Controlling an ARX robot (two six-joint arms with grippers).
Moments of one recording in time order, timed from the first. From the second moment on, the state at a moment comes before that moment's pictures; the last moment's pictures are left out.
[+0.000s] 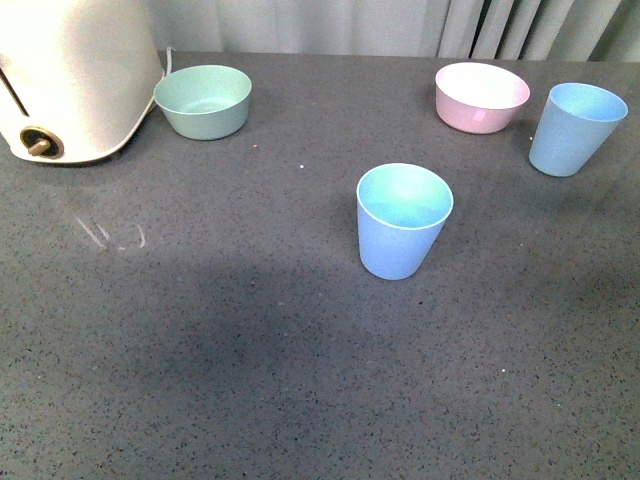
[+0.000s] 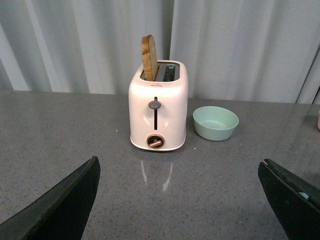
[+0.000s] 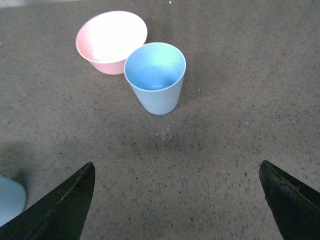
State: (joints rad) left arm 0.00 0.01 0.02 0.00 0.00 -0.01; right arm -0.13 1.41 0.69 0.23 -0.14 -0.01
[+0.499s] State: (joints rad) left arm 0.00 0.01 0.02 0.00 0.00 -0.01; right arm 0.05 1.95 1.23 0.06 0.01 -0.10
